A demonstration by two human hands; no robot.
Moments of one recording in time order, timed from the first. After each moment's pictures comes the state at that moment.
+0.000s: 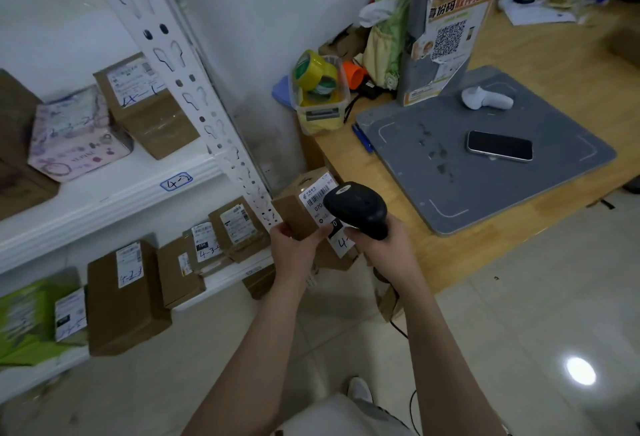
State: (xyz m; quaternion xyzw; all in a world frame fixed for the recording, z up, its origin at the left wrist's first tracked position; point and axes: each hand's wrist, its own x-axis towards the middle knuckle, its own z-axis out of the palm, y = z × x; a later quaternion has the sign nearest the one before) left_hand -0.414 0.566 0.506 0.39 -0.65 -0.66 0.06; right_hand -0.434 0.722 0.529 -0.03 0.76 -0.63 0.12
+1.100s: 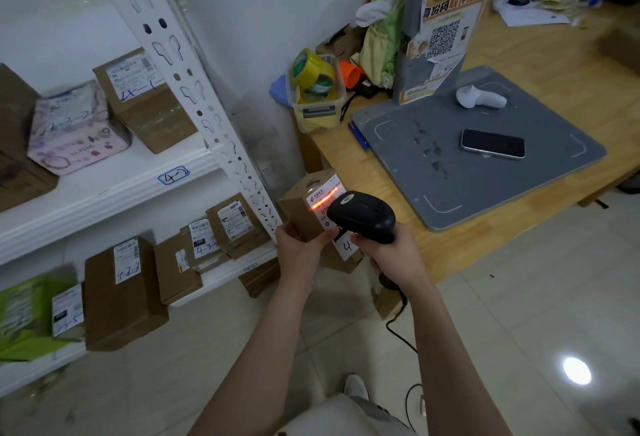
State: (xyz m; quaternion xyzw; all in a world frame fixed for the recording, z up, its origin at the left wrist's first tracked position) left_hand -0.400 0.586 0.506 0.37 -0.63 -0.68 0.05; right_hand -0.418 0.744 0.527 -0.03 0.76 -0.63 0.16
